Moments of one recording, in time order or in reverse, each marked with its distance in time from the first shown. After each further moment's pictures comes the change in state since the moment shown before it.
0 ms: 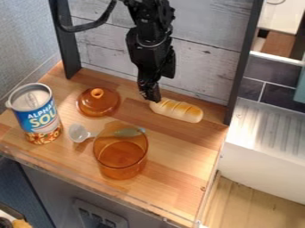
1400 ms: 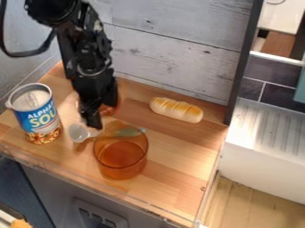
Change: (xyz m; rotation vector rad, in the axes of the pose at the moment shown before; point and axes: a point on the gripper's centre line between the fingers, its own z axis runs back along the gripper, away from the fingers) arm 0.084 0.078 -0.027 0.169 -0.080 0.088
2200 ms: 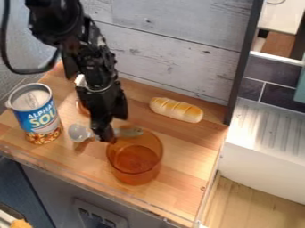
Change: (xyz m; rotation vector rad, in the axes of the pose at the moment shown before) arm -0.031 0.009 -0.012 -0.012 0.111 0.078
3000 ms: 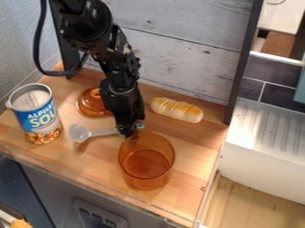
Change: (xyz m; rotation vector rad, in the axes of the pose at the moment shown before) arm -0.022 -0.022 -0.017 -0.060 -0.004 0.102
